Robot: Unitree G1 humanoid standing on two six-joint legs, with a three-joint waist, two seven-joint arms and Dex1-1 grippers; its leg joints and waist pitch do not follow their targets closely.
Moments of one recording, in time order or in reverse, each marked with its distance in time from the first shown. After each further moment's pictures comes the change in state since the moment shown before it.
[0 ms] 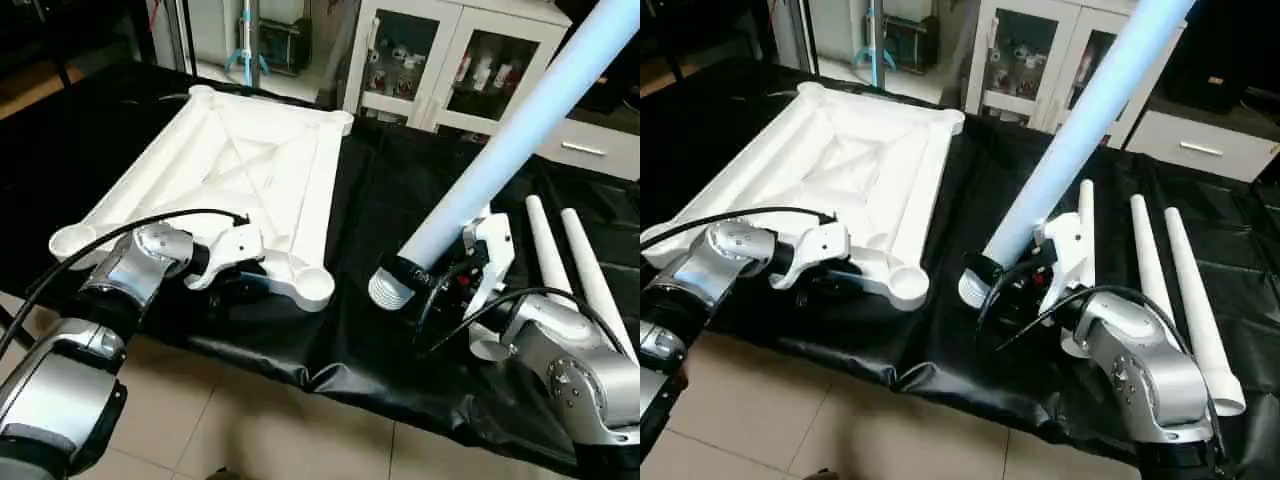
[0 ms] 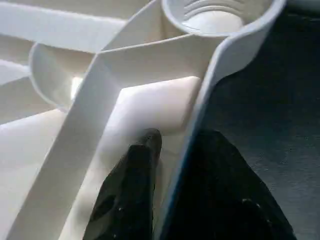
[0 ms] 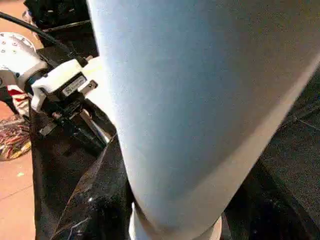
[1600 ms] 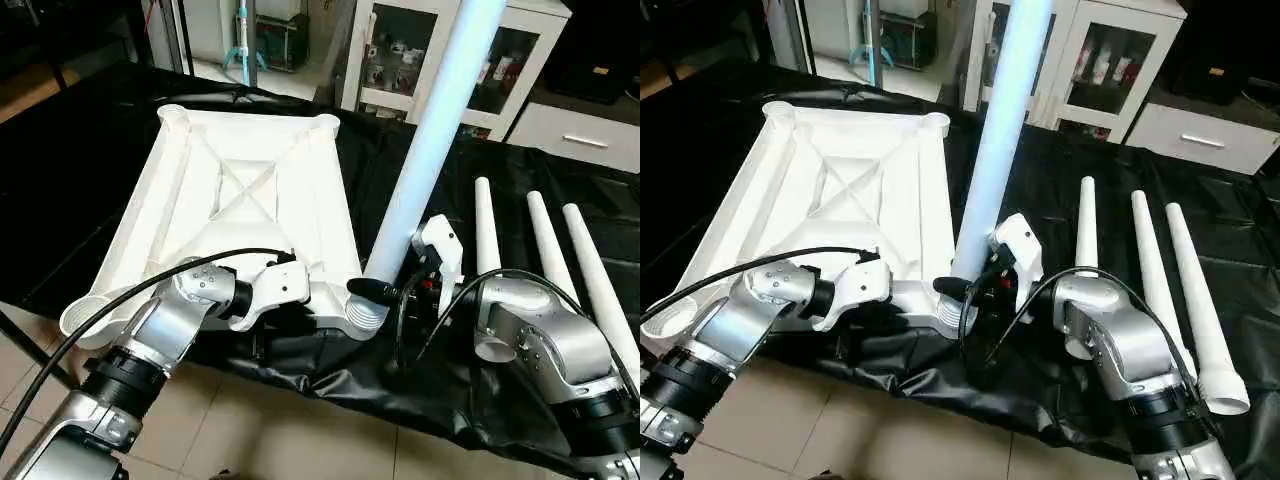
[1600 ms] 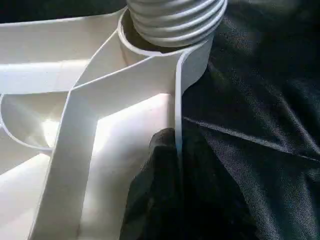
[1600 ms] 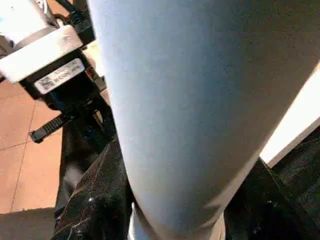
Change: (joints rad) left arm 0.303 -0.074 -0.011 -0.640 -0.029 0.335 0.010; right arm -0.179 -0.058 0.188 0.225 -0.080 -0.016 0.198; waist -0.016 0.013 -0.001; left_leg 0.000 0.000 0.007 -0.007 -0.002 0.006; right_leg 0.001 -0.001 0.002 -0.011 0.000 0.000
